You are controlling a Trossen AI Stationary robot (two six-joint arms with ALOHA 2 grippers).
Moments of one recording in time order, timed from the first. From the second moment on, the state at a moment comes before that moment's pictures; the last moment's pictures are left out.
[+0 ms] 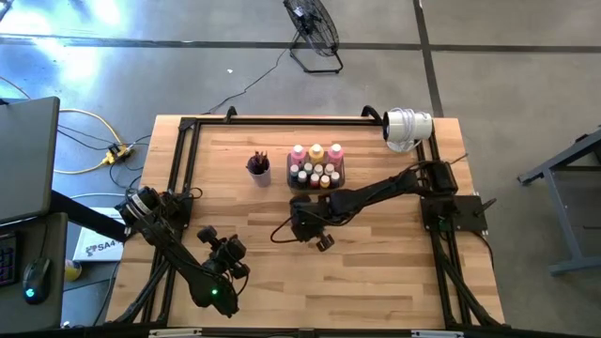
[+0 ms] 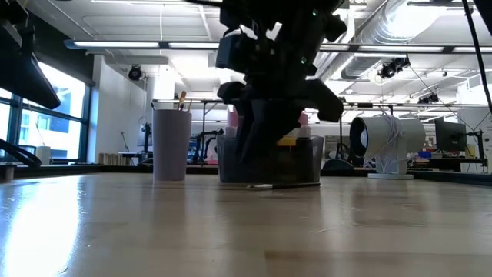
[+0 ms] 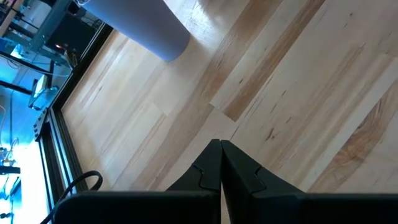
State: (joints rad) left arm -0.86 1.90 1.30 -1.48 -0.74 -1.64; right arm 0.13 2.02 1.40 -0.45 0.02 -0.47
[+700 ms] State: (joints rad) left arm -0.86 1.90 1.30 -1.46 -0.74 -1.64; right arm 0.07 2.02 1.35 -0.40 -0.05 -0.45
